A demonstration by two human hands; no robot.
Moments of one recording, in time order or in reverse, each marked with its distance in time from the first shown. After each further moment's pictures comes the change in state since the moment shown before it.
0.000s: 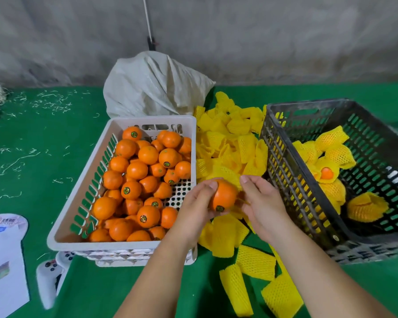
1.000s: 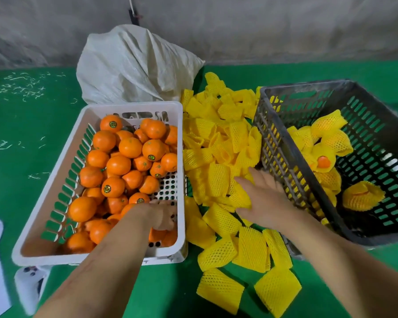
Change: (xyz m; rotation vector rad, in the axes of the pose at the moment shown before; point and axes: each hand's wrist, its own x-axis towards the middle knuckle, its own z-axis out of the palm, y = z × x) left_hand 0.112 -0.055 -0.123 1.664 -0.371 -0.678; right_hand 0.056 0.000 -0.072 -1.894 -0.332 -0.238
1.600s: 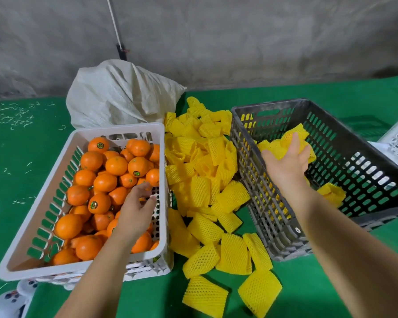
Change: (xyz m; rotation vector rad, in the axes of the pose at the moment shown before) left_hand -0.080 0.020 0.012 -0.932 0.866 0.333; right_hand -0.010 0.064 -0.071 0.934 0.618 0.657
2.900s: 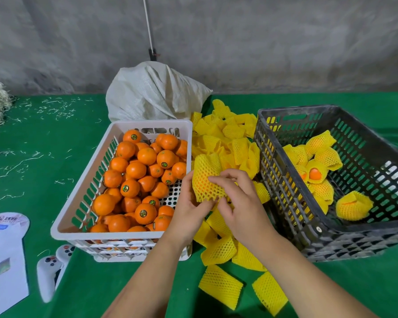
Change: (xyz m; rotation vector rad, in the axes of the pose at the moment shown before) left_hand -0.060 0.047 0.045 -0.773 -0.161 0.229; right_hand -0.180 -0.025 0.046 0.079 -0.281 -0.989
